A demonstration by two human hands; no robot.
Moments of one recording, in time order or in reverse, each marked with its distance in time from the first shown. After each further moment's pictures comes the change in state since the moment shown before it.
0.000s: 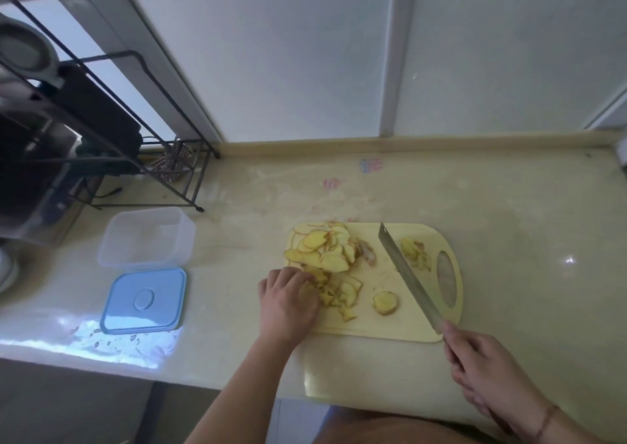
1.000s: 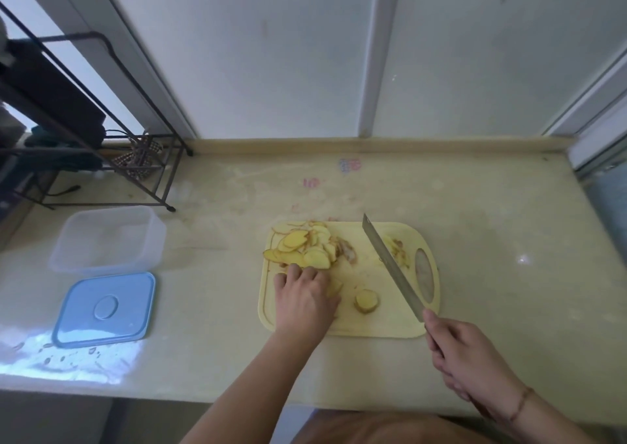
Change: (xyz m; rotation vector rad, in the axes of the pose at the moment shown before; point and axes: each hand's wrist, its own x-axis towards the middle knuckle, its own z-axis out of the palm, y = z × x) left_hand 0.009 0.062 0.012 0.302 -0.229 0.115; right_hand -0.003 -0.010 0.005 0.001 0.088 -0.033
